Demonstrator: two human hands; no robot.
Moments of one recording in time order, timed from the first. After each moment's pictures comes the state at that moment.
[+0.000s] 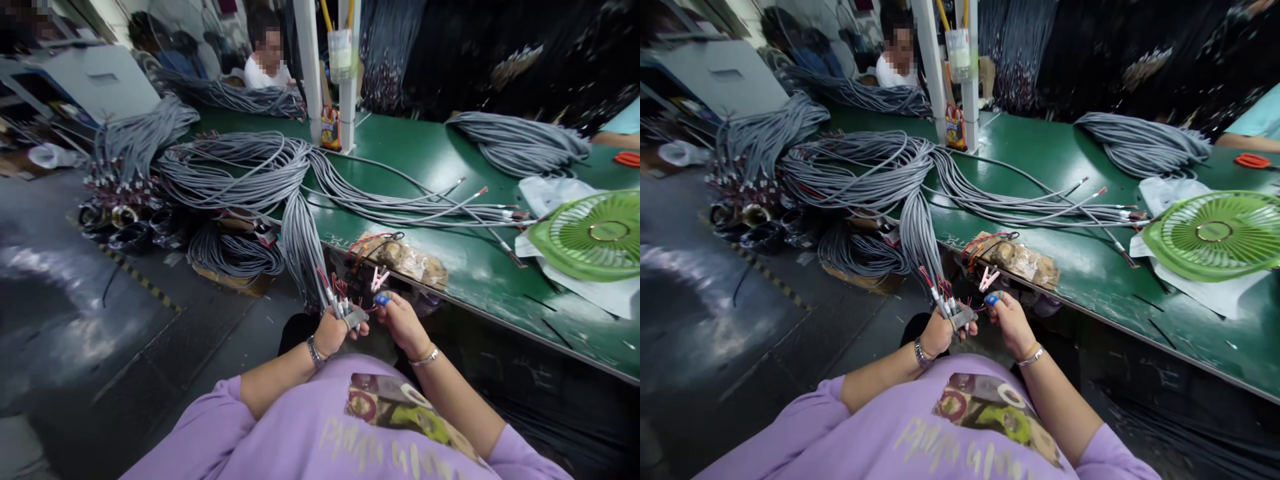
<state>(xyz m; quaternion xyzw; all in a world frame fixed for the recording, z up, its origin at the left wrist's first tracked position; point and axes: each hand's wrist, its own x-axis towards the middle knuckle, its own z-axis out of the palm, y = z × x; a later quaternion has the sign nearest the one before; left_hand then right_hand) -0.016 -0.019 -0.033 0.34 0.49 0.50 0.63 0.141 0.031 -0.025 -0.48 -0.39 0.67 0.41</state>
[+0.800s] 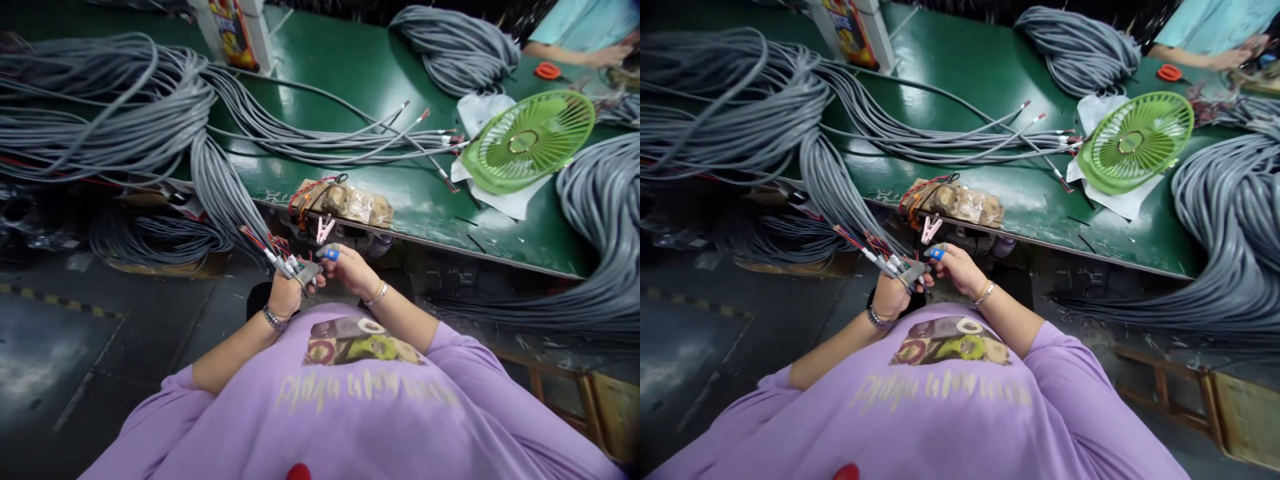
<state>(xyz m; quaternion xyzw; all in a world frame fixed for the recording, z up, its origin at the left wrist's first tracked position) -0.011 -0.016 -0.025 0.34 0.51 0.52 0.60 0.138 0.024 -0.014 -0.42 -0.34 0.75 0.38</state>
